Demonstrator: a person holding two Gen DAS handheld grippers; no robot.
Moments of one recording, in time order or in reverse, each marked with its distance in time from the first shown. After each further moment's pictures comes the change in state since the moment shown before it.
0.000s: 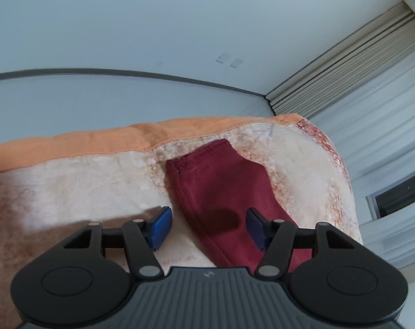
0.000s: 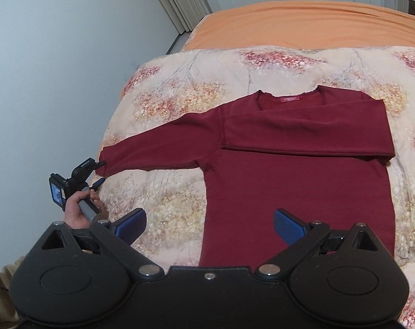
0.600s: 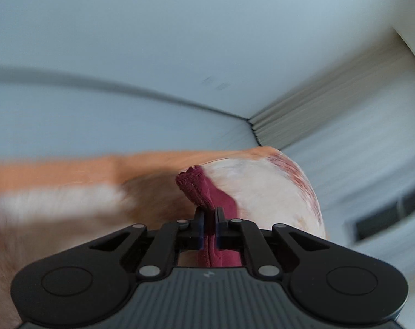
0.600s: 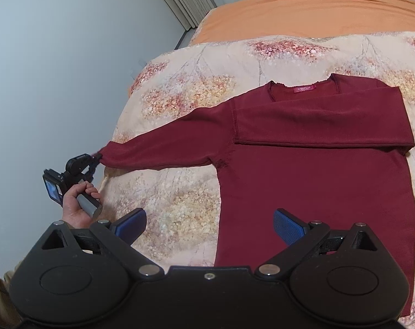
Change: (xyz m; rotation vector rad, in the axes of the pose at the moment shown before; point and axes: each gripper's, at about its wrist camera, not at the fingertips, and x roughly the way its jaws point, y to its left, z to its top) left arm -0.036 -0.029 0.012 0.044 -0.118 -0.091; right arm 0.025 -0.008 0.000 0.048 0.020 0.071
